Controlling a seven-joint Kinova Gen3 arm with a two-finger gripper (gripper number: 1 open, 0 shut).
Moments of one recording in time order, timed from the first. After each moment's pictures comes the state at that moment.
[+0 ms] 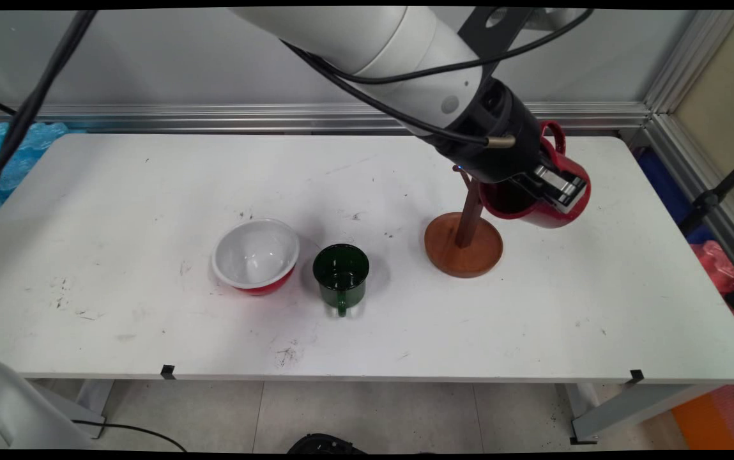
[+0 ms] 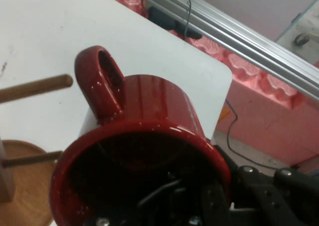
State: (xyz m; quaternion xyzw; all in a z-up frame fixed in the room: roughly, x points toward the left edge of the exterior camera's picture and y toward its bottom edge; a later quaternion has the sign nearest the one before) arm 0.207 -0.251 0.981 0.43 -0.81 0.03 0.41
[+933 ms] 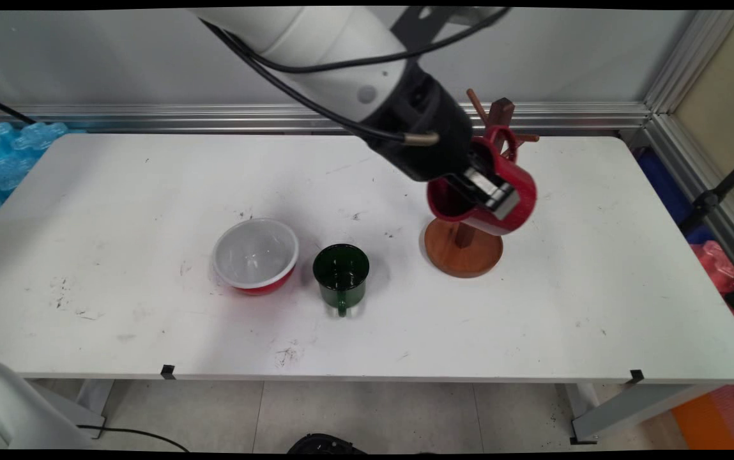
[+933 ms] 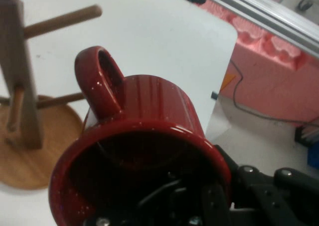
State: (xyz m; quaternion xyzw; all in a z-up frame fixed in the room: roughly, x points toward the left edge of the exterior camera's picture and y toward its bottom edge) arm 0.259 -0.226 0.995 0.41 -0.83 0.02 0.38
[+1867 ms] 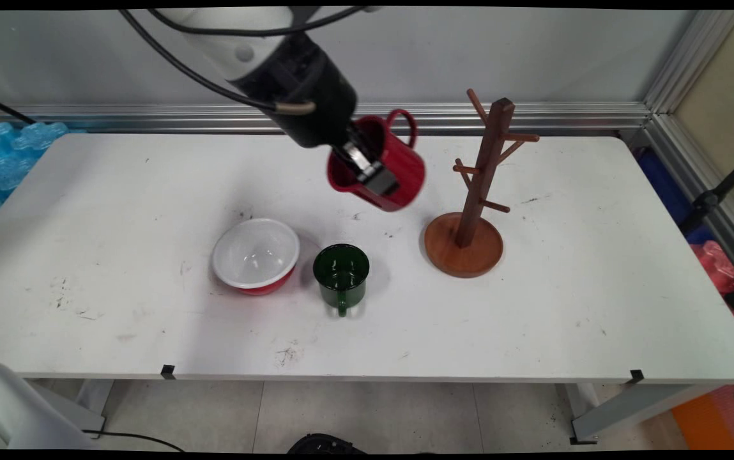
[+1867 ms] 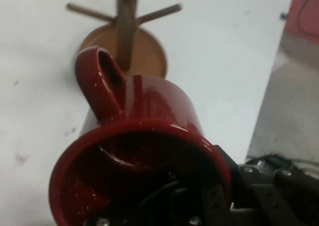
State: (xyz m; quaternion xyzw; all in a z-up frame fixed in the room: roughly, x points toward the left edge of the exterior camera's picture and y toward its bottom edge) arm 0.349 -0.226 1.016 0.40 -0.87 0.05 0.28
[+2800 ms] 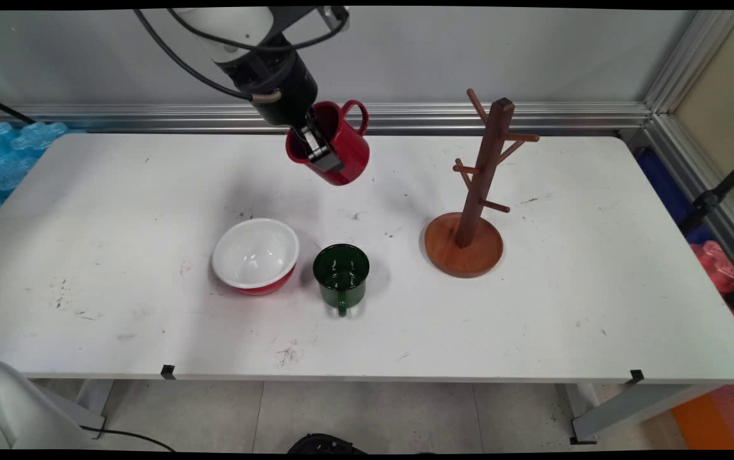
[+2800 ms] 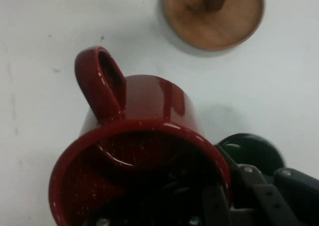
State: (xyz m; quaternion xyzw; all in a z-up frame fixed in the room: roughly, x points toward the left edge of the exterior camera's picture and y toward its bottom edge) arm 0.402 -0.292 0.986 0.36 -0.91 0.08 0.19
